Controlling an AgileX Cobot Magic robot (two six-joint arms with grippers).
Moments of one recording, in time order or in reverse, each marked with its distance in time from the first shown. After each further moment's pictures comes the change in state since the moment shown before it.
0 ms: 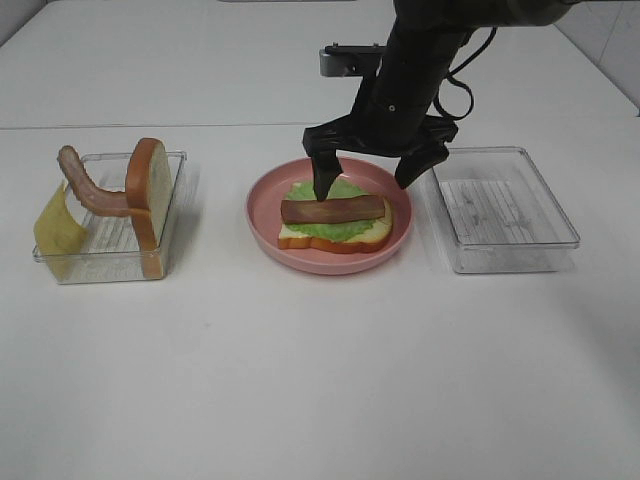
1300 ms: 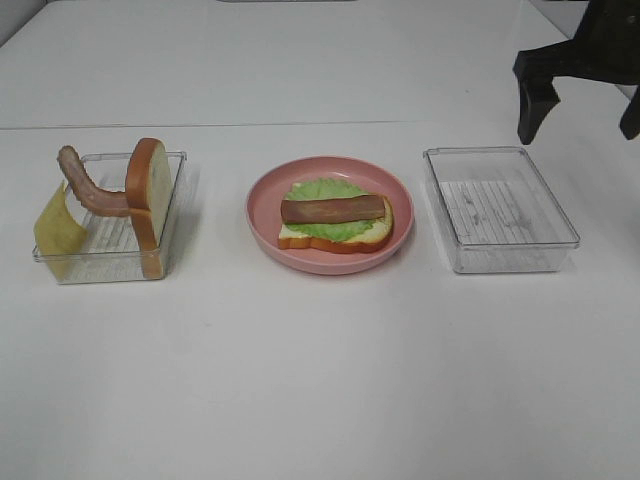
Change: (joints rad) left arm 0.000 0.000 0.000 0.000 0.000 0.000; right arm -0.362 -0.309 0.145 -0.148 0.234 0.002
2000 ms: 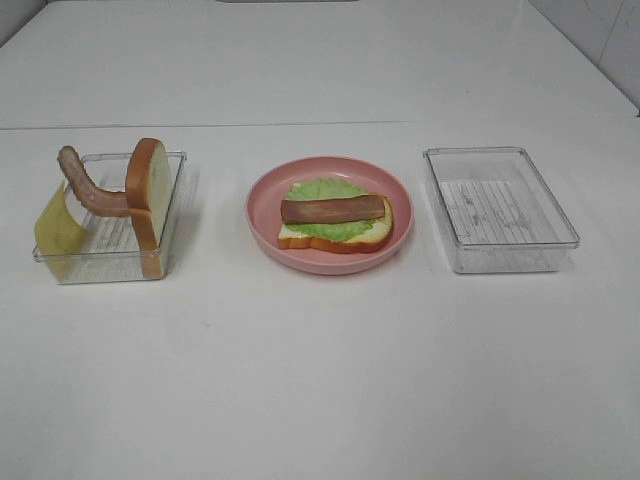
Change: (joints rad) left arm 0.000 0.000 0.000 0.000 0.000 0.000; right arm 0.000 -1.189 0.889 0.012 -0.012 0.024
